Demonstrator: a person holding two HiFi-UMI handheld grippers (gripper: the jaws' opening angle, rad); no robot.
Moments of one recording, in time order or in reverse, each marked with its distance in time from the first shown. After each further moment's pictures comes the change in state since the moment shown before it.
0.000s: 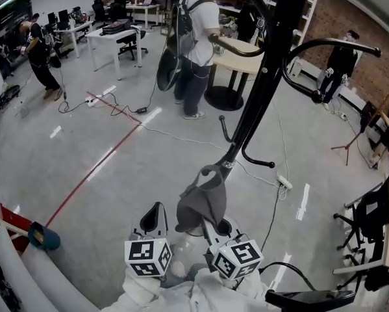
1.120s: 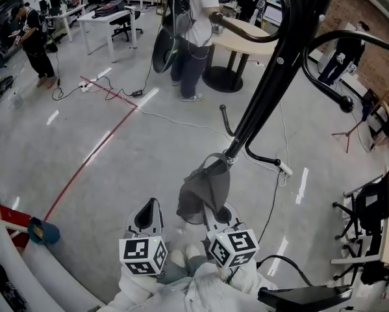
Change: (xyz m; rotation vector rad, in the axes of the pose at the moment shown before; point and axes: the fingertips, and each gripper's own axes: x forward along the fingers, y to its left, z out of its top) left arm 0.024 0.011 -0.012 -0.007 0.086 0.012; right arm 0.034 -0.046 -0.012 0.018 0.056 -0.120
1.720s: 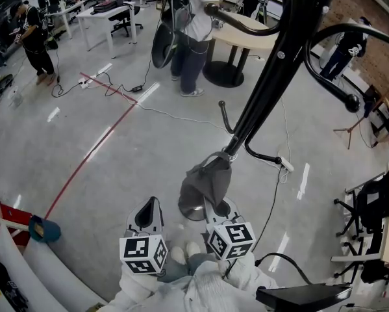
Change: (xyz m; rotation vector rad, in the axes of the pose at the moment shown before) left arm 0.006 -0.003 -0.011 -0.003 0.024 0.003; right arm 0.016 -0.023 -0.022 0.005 0.031 -0.027
